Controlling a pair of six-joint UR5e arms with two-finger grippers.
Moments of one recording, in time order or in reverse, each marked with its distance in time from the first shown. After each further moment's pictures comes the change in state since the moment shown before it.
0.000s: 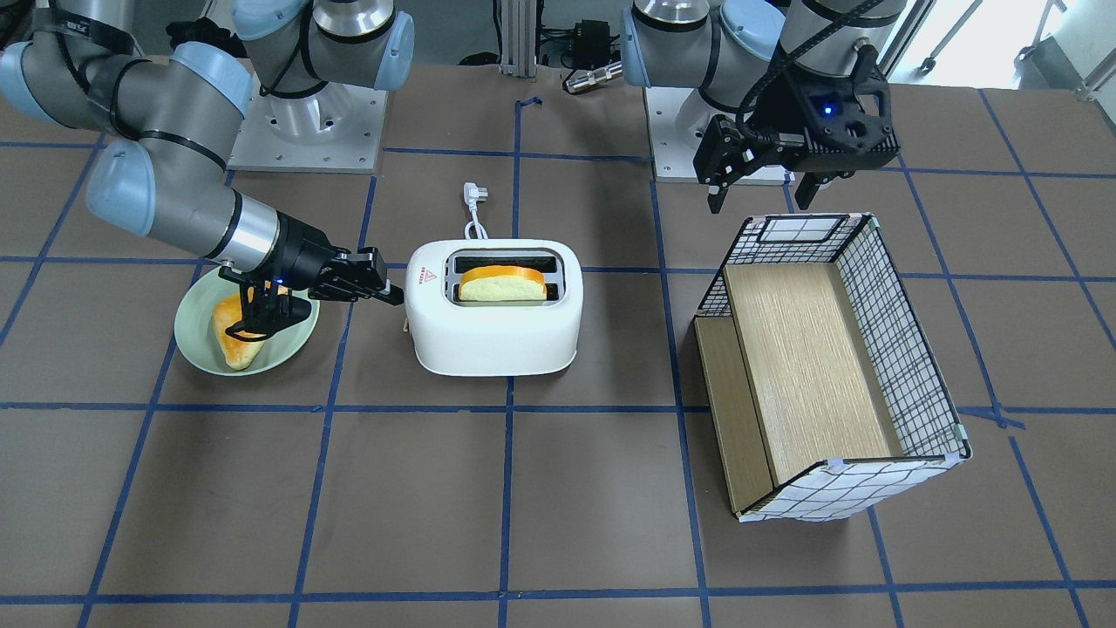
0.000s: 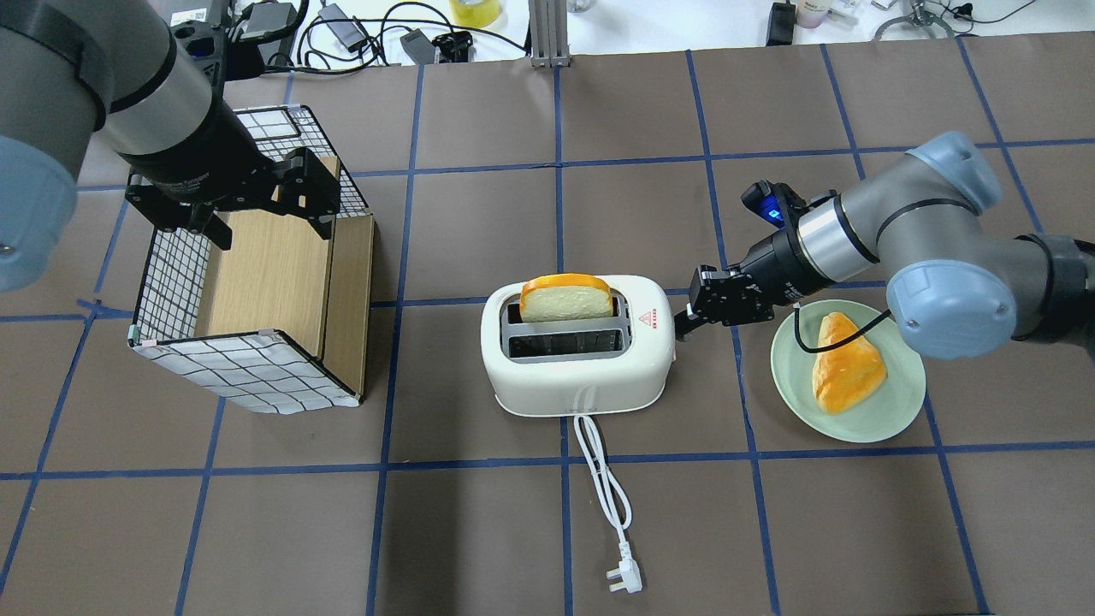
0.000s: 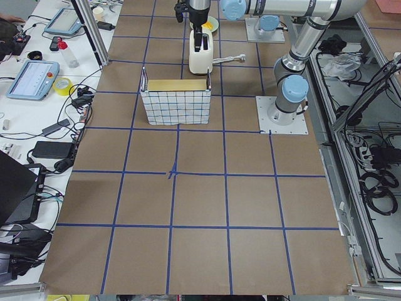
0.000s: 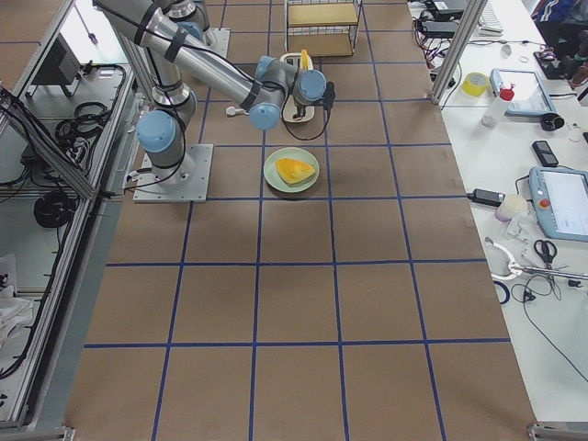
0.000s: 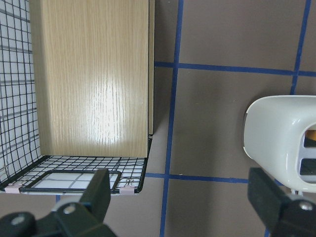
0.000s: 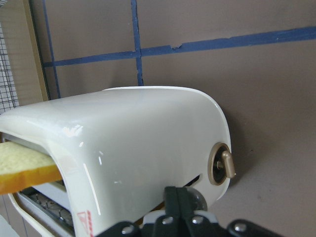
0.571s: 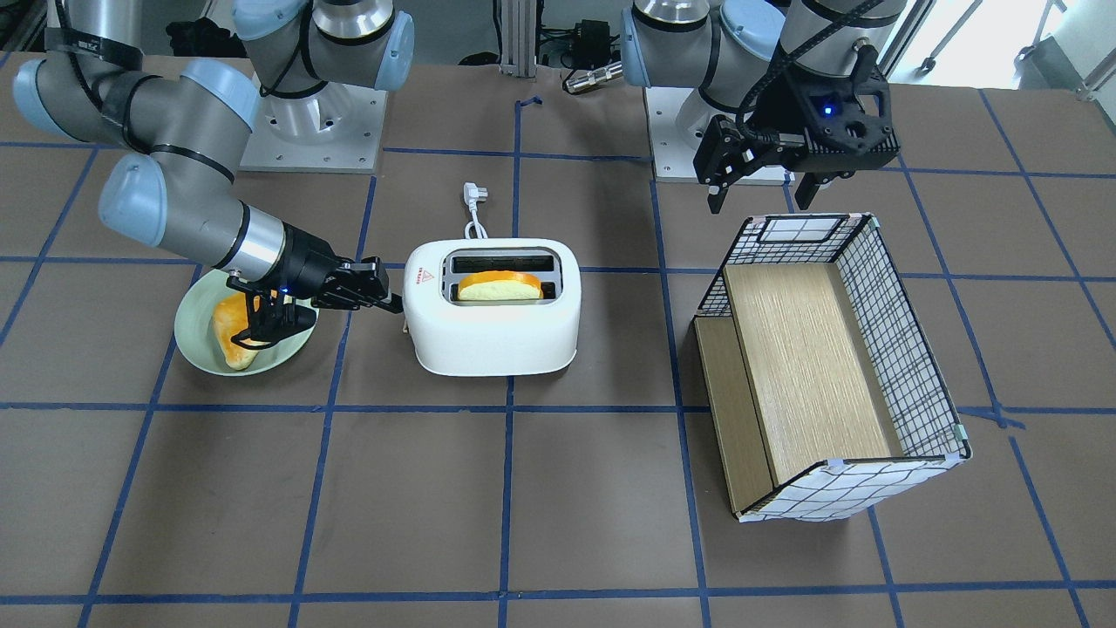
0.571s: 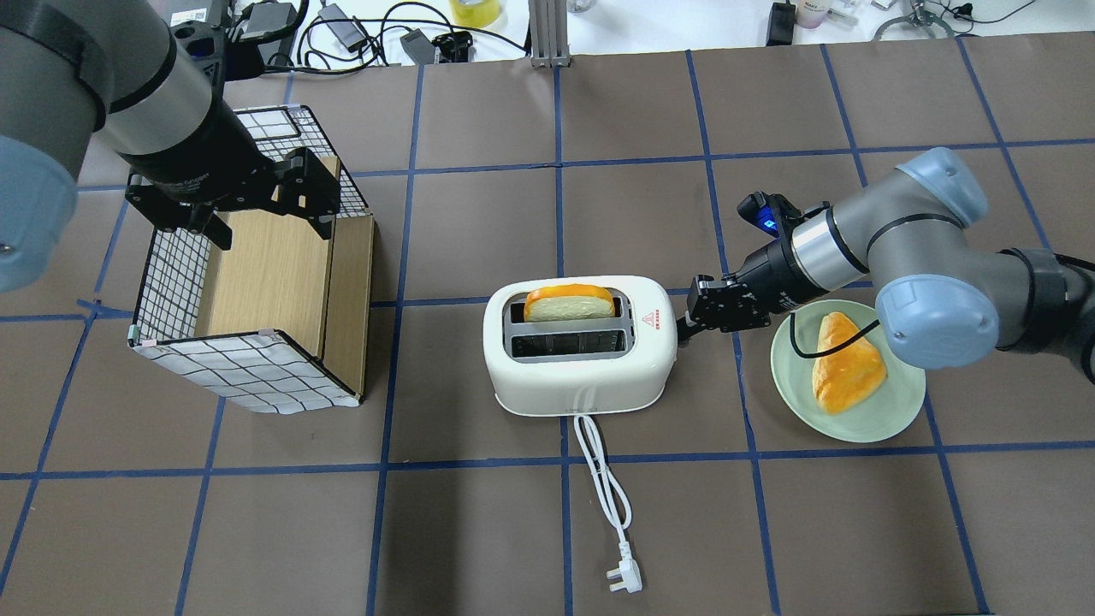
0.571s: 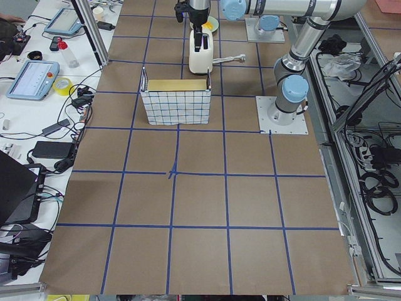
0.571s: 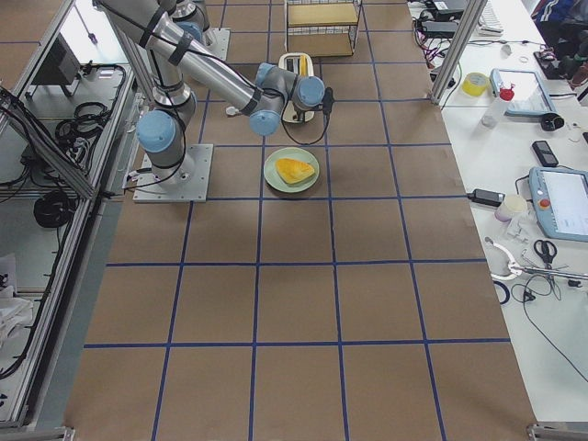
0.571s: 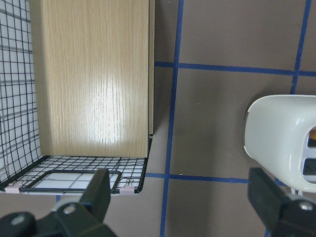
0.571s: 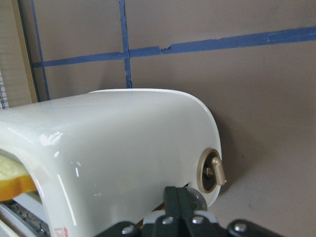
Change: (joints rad) left arm 0.000 0.000 0.000 0.000 0.000 0.000; right arm 0.000 0.027 0.017 -0.050 -0.010 -0.002
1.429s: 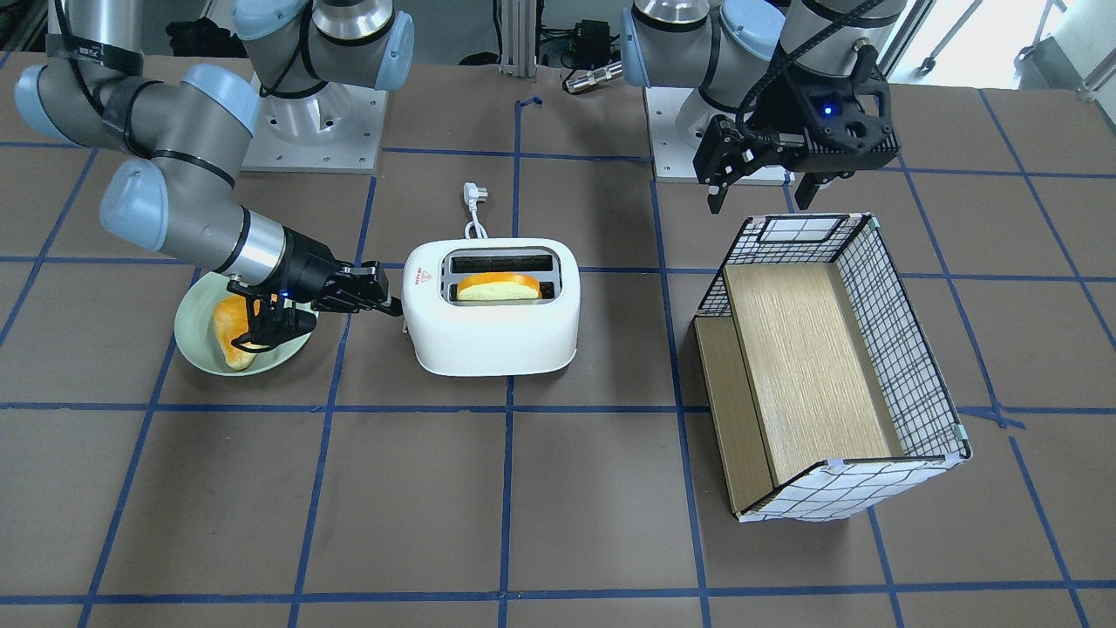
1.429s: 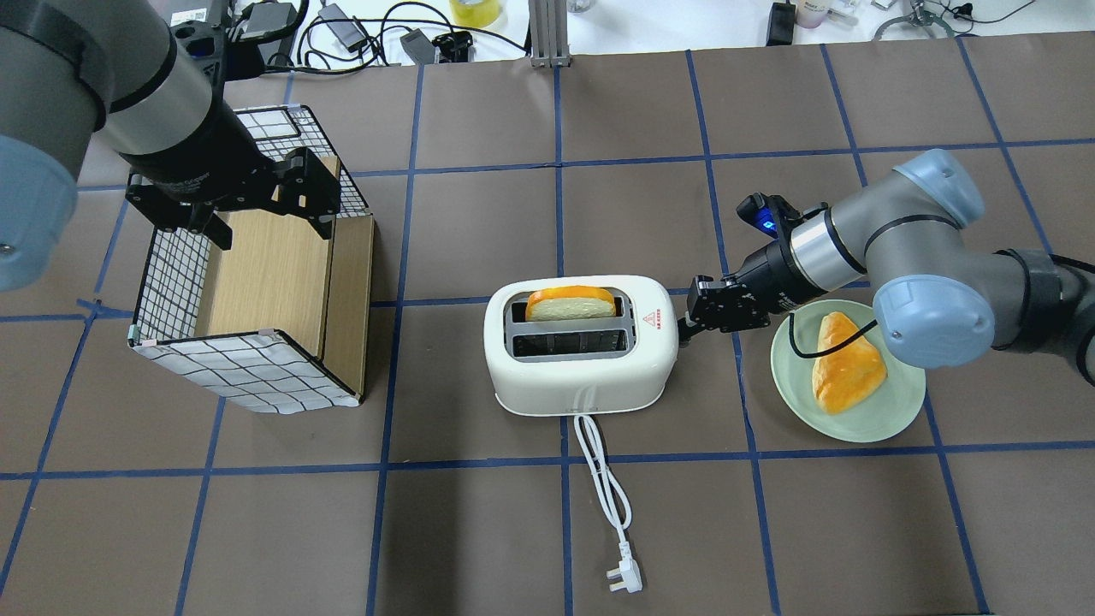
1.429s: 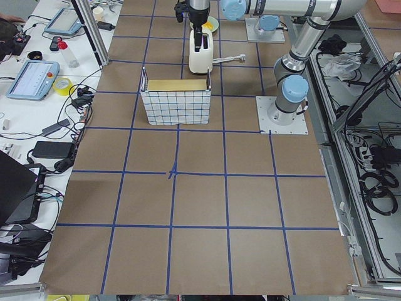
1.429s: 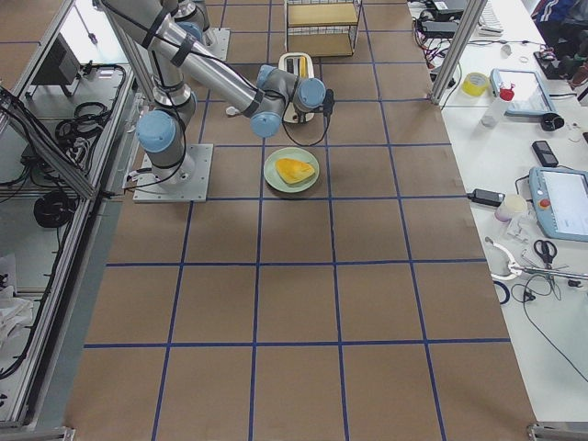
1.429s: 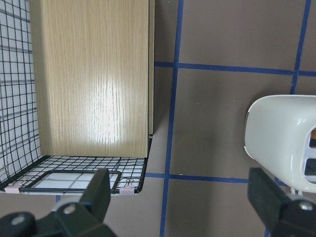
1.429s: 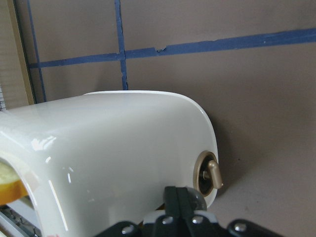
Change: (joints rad) left arm 0.000 0.000 0.000 0.000 -0.001 0.000; right arm -0.001 0.006 -0.004 -0.007 -0.004 0.005
